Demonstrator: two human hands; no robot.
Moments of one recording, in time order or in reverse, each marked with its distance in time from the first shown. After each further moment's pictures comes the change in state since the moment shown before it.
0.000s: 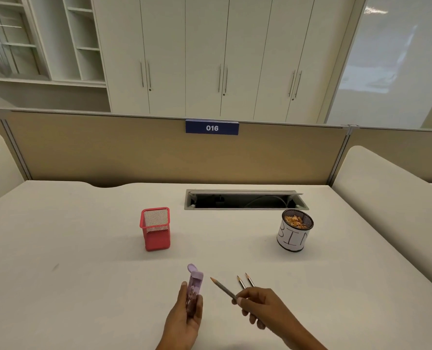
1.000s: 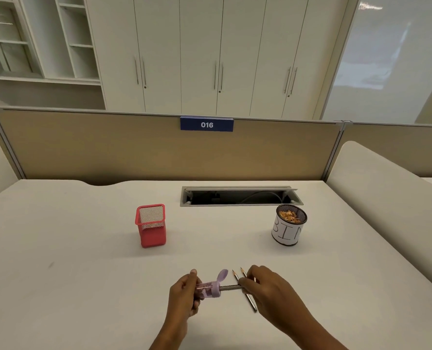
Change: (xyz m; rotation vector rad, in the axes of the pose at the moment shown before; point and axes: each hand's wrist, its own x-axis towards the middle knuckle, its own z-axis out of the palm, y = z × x) left_hand -0.009 -0.002 0.015 0.771 -0.101 0.338; right_hand -0.009 0.002 -0.017 -1.242 0.439 -0.838
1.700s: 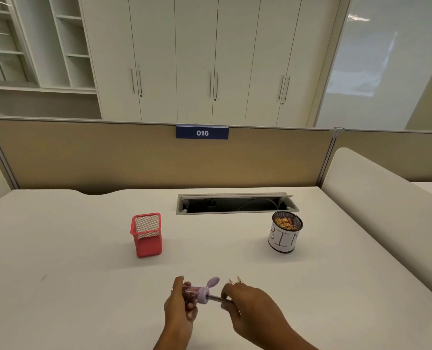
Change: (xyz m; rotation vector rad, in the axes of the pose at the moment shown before) left_hand 0.009 0.006 0.009 -0.479 0.118 -0.208; right_hand 0.014 -0.024 0.001 0.274 -0.266 0.251
